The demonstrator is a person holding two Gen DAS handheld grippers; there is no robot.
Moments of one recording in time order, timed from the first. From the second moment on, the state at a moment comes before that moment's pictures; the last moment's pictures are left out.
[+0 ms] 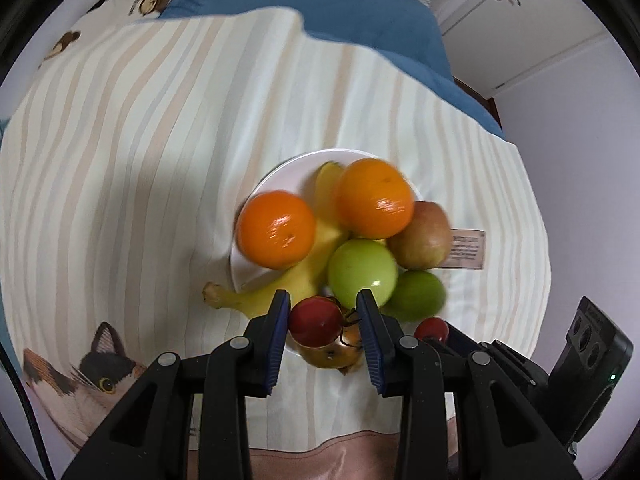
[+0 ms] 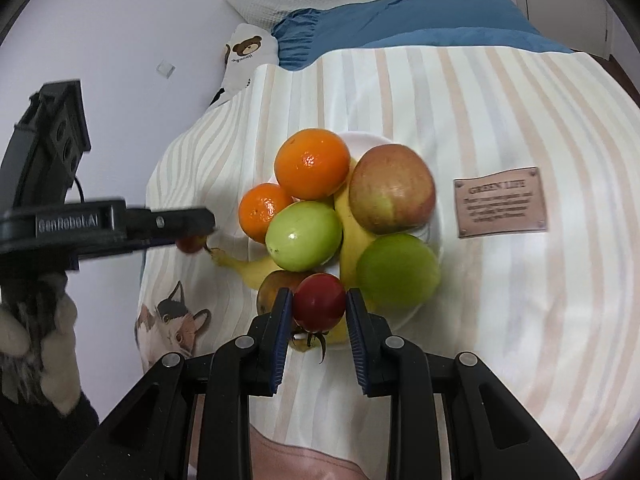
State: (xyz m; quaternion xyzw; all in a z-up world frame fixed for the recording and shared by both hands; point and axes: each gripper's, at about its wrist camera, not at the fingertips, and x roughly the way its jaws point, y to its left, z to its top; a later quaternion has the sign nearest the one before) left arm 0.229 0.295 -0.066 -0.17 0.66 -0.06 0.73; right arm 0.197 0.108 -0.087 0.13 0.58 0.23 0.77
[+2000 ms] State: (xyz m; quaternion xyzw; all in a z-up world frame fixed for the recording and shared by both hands) left arm 0.176 0.303 -0.069 -0.05 0.62 0.01 0.78; right arm 0.162 0.113 -0.062 0.03 0.58 0.06 0.81
